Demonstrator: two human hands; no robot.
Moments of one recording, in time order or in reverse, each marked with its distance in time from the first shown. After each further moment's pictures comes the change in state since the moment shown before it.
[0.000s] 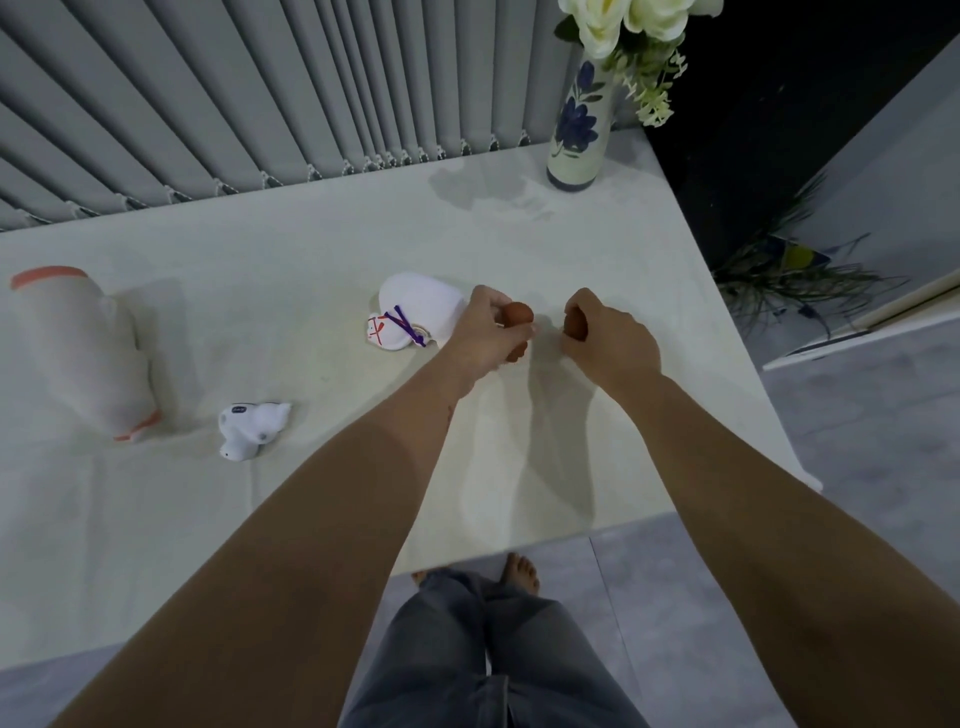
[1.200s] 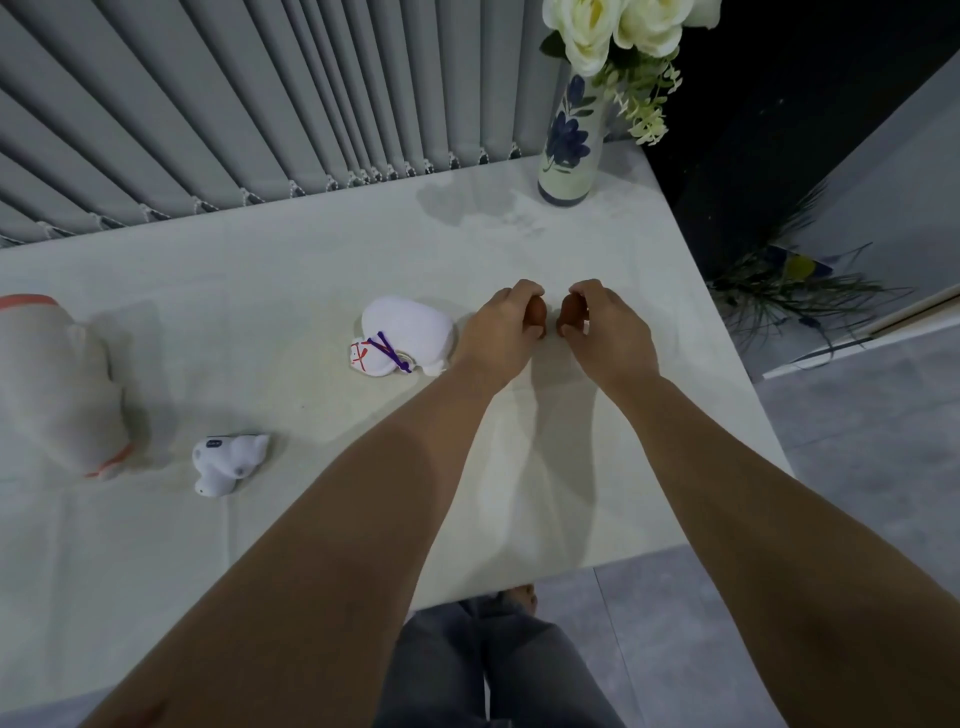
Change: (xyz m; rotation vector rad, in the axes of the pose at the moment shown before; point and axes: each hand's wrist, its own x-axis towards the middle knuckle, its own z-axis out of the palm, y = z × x) left_hand 0.043 0.010 0.023 0.679 0.135 0.415; right_hand 0.037 0.011 -0.001 0.112 0.146 -0.034
